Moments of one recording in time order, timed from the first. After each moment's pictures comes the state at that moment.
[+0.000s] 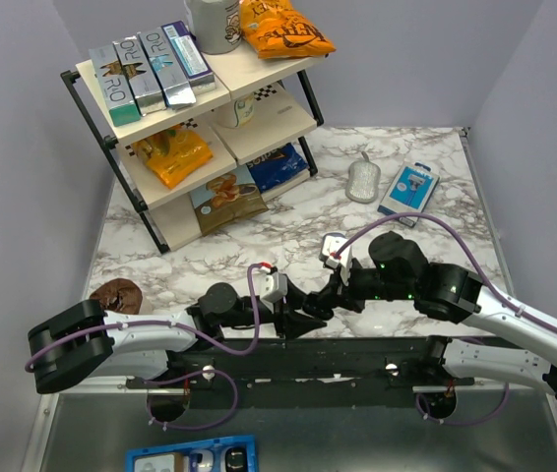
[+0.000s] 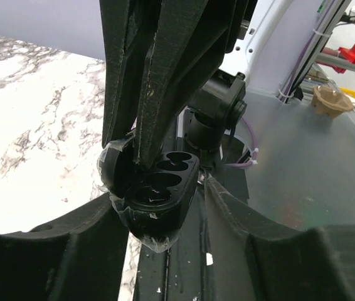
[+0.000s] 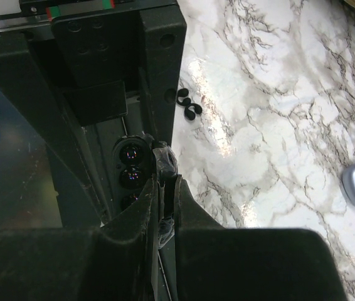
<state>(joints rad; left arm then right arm) -1.14 1.13 0.26 1.02 0.38 -0.29 1.05 0.90 0.93 -0.58 -0.23 -0.11</state>
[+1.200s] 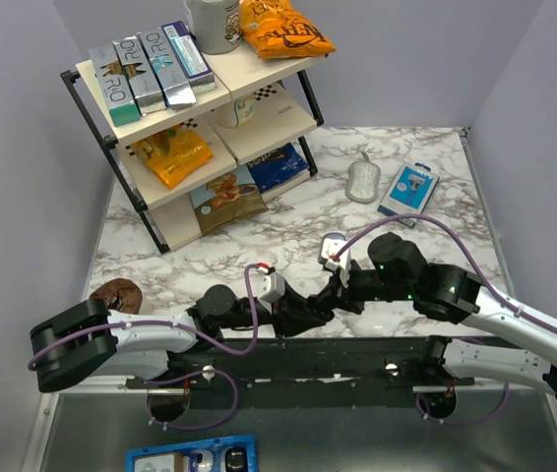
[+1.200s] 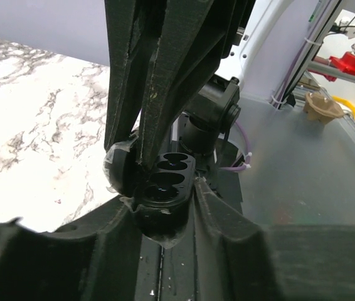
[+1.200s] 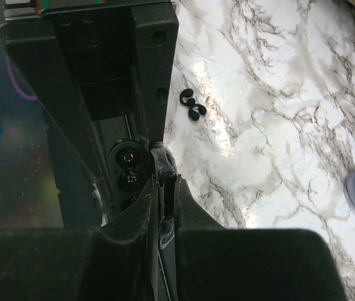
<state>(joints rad) -1.14 1.14 0.23 1.08 0.38 -0.32 1.06 0.90 0.92 -0.57 -0.25 -0.10</state>
